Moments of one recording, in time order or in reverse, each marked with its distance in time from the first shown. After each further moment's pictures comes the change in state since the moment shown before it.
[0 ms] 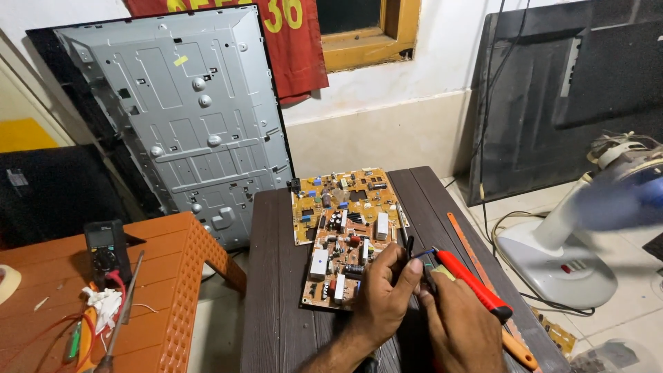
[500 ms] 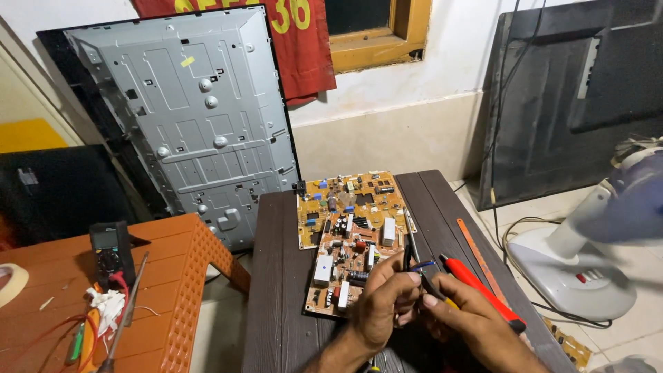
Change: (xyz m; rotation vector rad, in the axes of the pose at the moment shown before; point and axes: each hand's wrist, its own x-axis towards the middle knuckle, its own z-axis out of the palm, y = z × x) left_hand 0.005 -0.005 -0.014 -0.491 -0.126 -0.422; right_hand 0.049 0.042 0.014 1.208 -0.535 -0.354
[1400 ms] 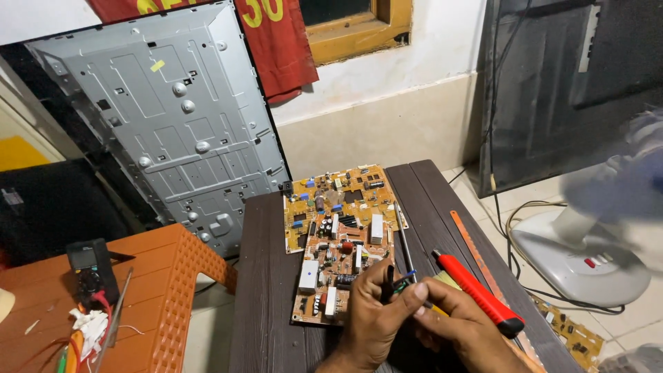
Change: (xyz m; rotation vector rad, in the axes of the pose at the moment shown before) left_hand 0.003 -0.009 0.021 0.092 0.149 0.266; right_hand 0.002 0.021 -0.004 0.206 0.150 0.150
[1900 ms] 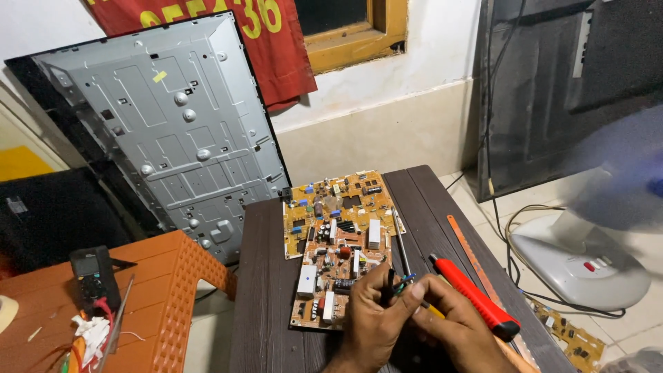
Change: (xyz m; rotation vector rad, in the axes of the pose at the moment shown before) left_hand 0.001 0.002 0.003 0.279 0.044 0.015; right_hand -0.001 0.000 0.006 -0.012 -0.006 -0.160
